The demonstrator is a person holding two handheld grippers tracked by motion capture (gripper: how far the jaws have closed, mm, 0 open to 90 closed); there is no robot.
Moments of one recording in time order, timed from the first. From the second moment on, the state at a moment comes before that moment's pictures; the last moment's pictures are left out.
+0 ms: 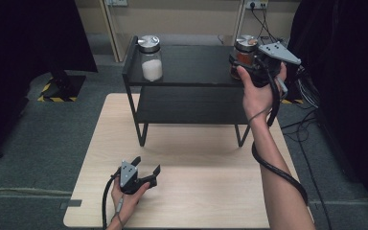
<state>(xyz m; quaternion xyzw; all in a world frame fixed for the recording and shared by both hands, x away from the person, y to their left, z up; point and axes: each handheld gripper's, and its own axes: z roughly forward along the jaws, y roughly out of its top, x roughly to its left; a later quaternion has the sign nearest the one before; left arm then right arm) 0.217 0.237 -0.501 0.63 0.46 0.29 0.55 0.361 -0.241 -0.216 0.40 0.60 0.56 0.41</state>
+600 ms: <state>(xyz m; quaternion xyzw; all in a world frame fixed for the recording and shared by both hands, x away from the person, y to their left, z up) 0.216 0.237 -0.501 0.63 0.46 0.29 0.55 0.344 -0.242 -0.214 0.39 0.61 0.55 0.42</state>
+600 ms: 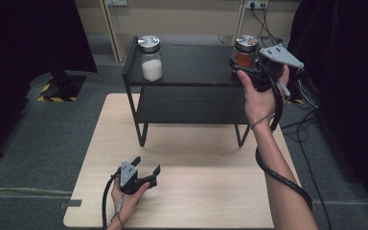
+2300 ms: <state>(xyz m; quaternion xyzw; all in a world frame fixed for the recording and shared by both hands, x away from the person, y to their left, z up) 0.216 0.237 -0.501 0.63 0.46 0.29 0.55 0.280 -0.284 -0.282 0.35 0.63 0.57 0.40</state>
